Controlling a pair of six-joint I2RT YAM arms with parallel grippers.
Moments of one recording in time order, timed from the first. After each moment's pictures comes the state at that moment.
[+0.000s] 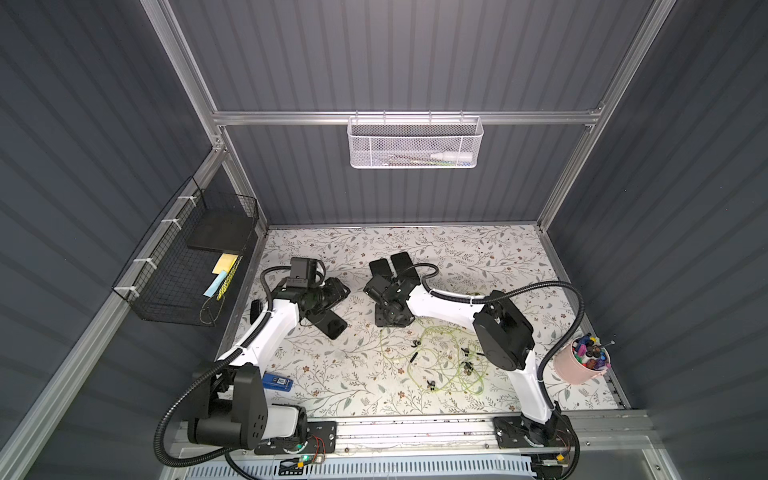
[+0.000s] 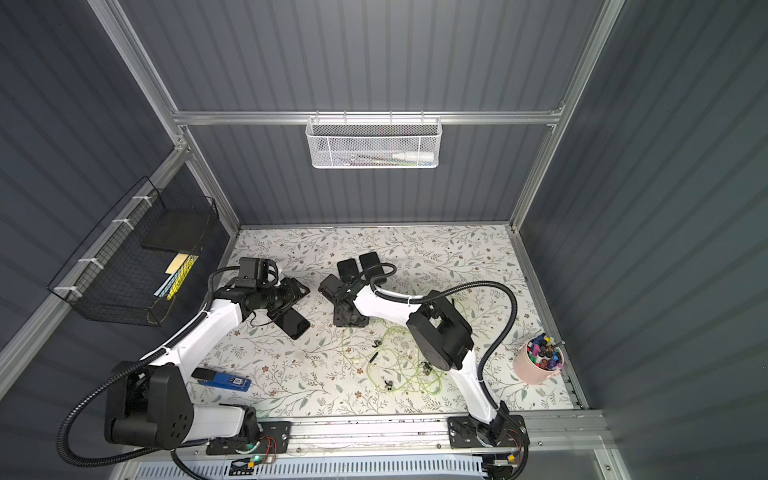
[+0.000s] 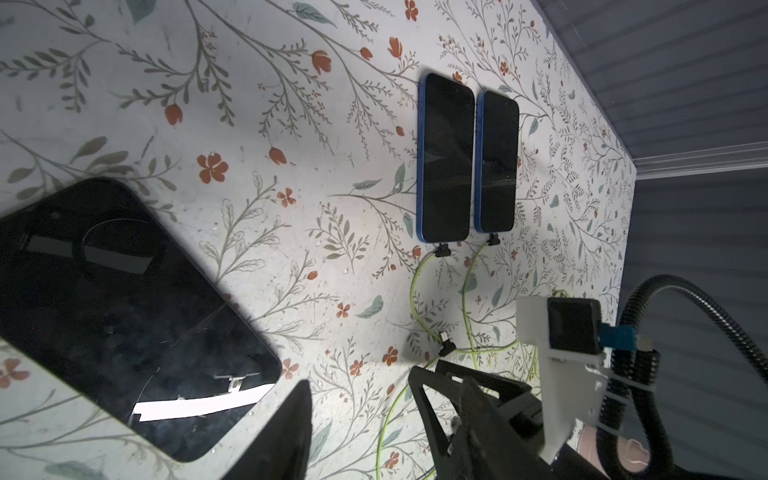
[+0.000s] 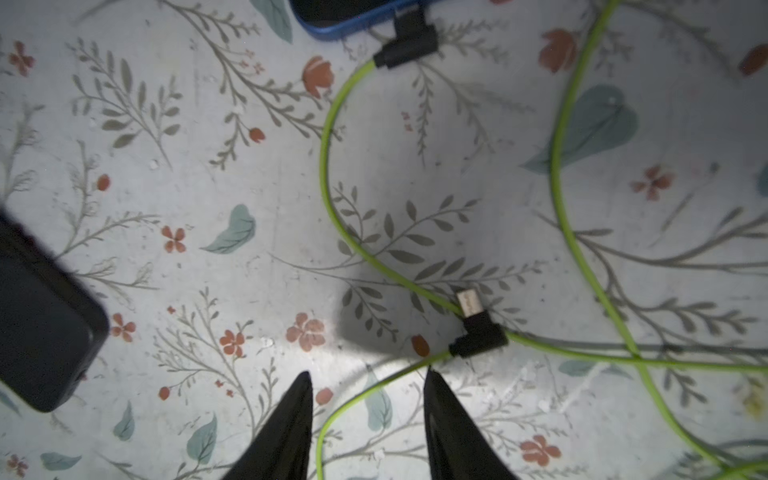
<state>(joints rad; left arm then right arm) -0.16 1.36 0.93 -0.49 0.36 -0.62 0.94 2.17 1.67 -0.78 0.12 0.88</state>
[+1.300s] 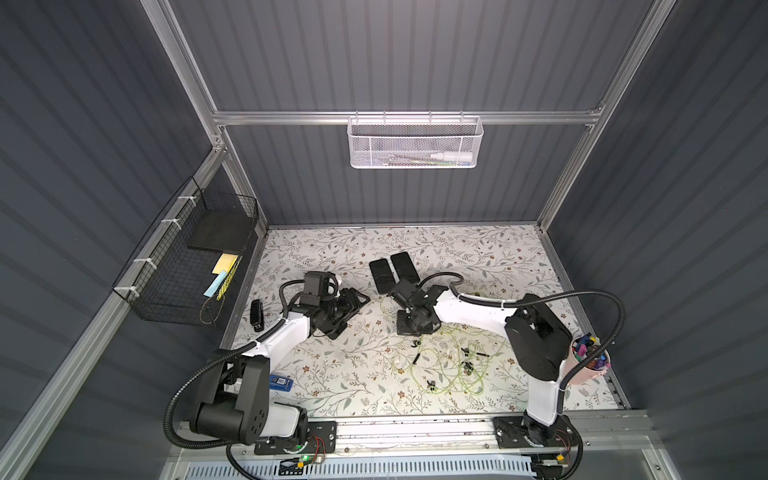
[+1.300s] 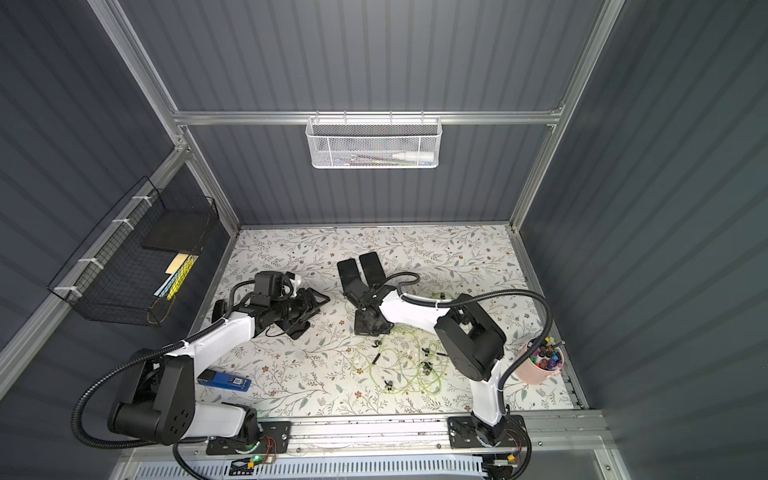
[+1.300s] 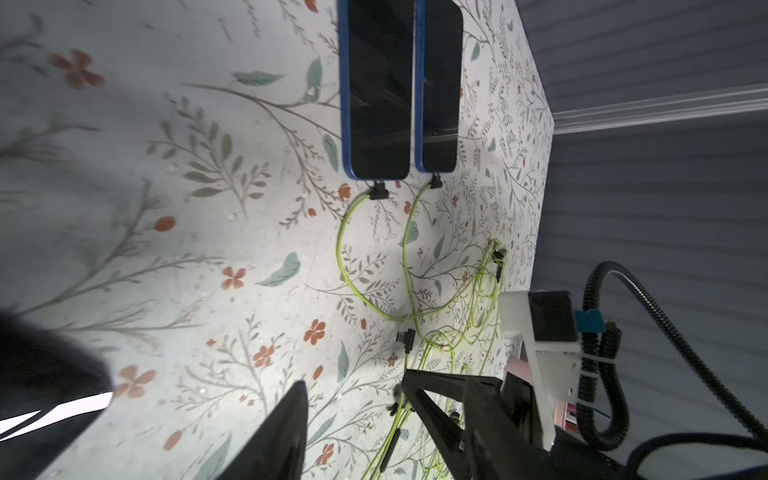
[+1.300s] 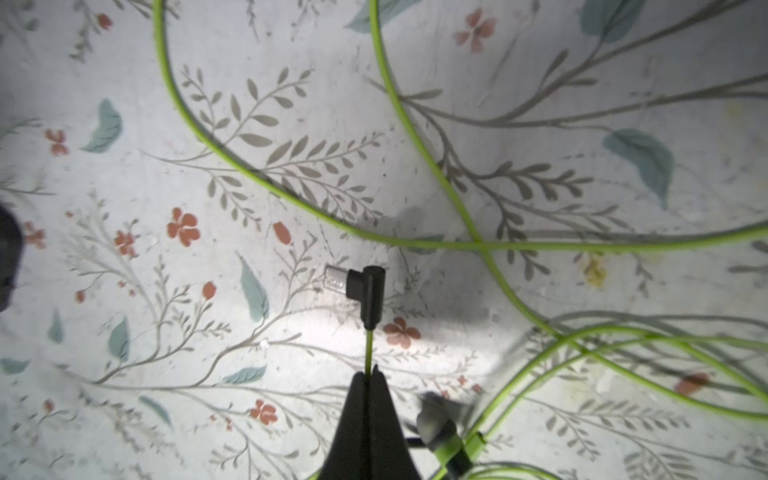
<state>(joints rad) -0.27 1.41 0.73 -0.09 0.57 -0.84 0.86 1.89 1.29 -0.64 -0.02 0.84</state>
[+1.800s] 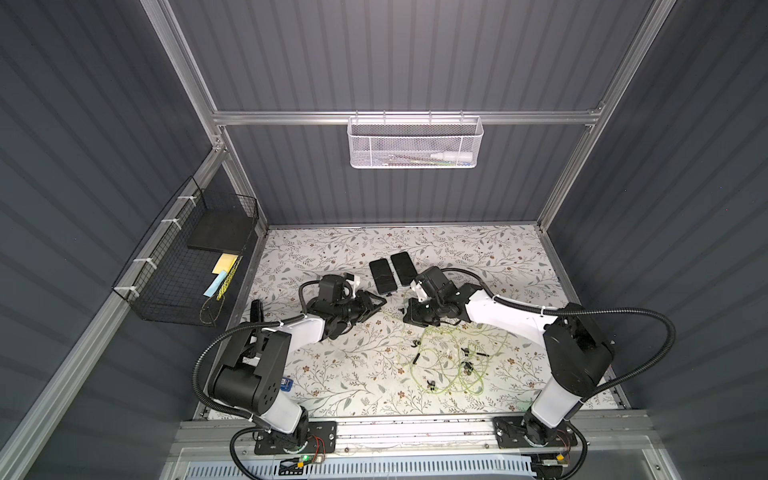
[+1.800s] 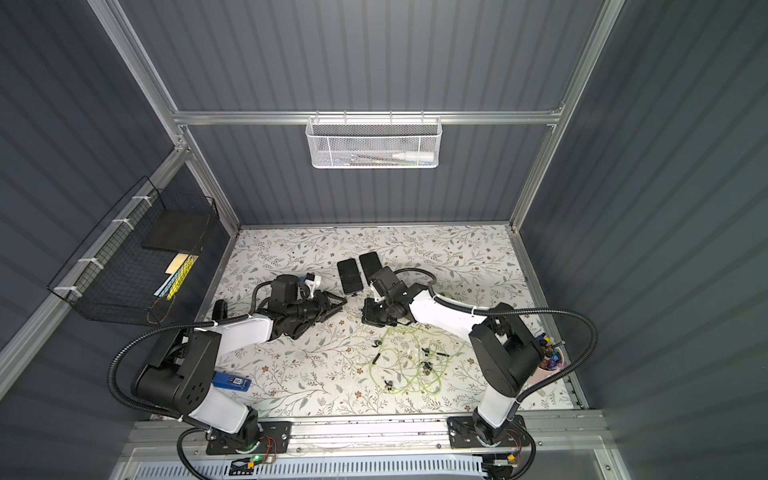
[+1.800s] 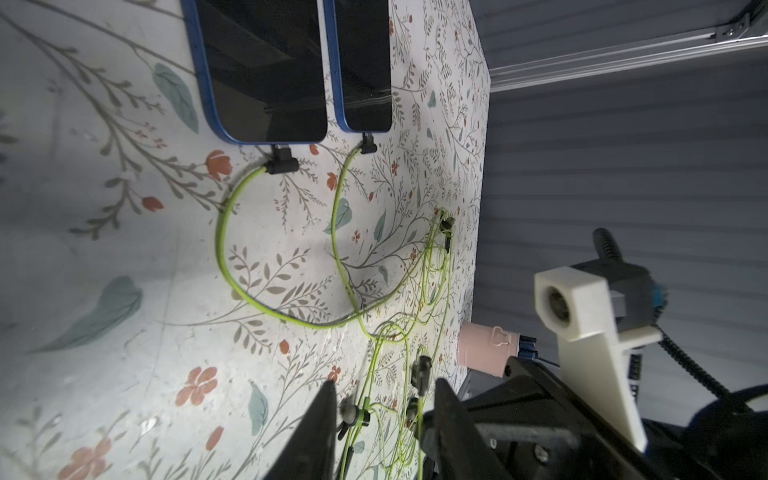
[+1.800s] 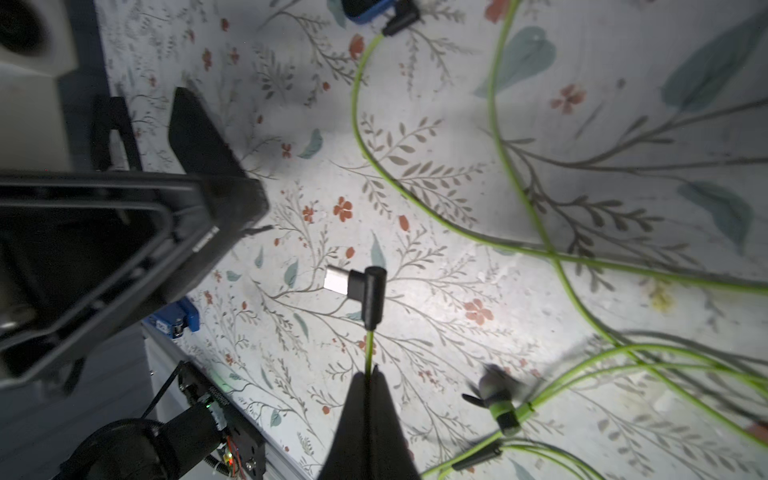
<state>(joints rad) -0.35 1.58 0.67 0.30 0.72 -0.96 0.74 1.70 1.13 -0.38 -0.35 0.77</state>
